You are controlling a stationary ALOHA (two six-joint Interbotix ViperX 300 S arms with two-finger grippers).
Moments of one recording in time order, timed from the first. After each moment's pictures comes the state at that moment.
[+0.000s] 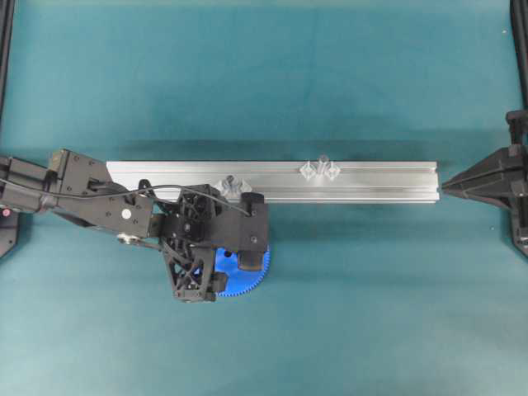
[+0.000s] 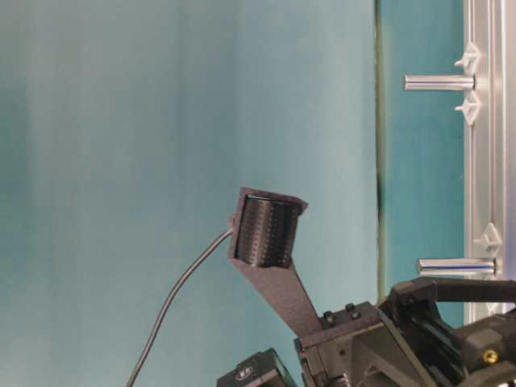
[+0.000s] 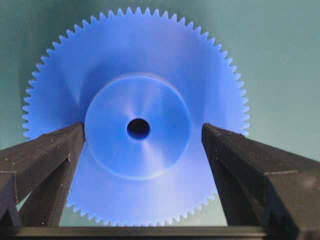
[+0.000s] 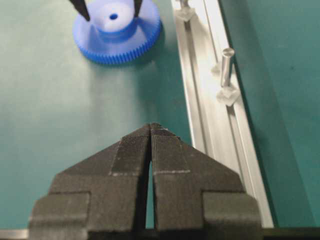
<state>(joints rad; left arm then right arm) -0.14 0.14 0.56 0.01 0.24 -0.12 0.00 -1.09 1.22 0.02 0.33 0.15</state>
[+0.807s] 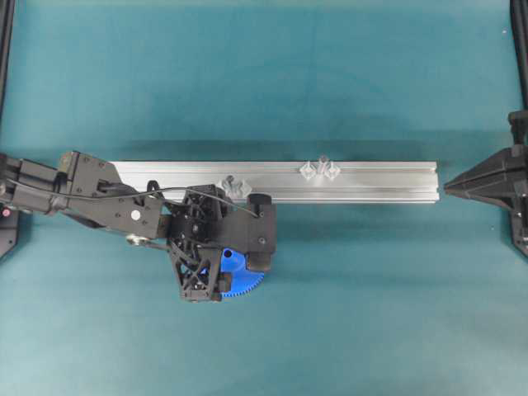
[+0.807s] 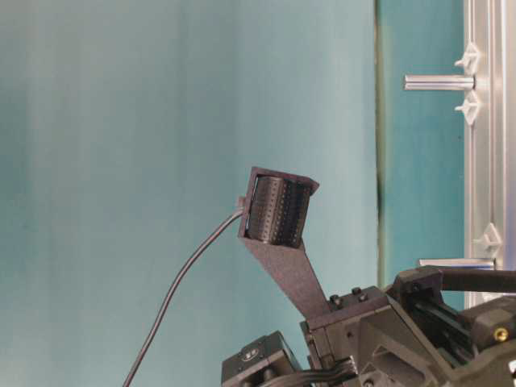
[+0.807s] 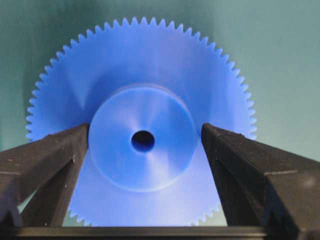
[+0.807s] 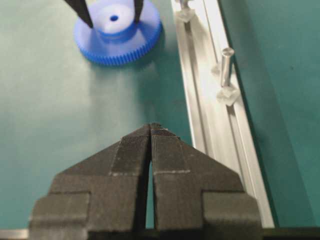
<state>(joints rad) -0.14 0.16 0.53 0.01 0.27 -0.12 0.00 -1.12 1.24 0.02 0.33 0.15</state>
